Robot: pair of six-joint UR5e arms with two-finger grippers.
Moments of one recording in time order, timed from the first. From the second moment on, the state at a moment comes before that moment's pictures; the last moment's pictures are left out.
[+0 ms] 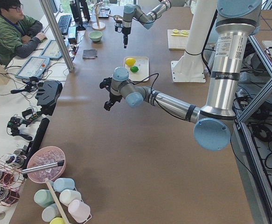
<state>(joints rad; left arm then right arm) -1.07 -1.66 -1.77 -2.08 -2.15 -0.19 0.77 -1.12 1.67 -1.30 2.00 0.89</state>
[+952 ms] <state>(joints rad) -1.58 -1.59 -1.74 -1.51 -2.46 0.52 1.28 -1.54 1.74 -1.30 2.15 0.21</state>
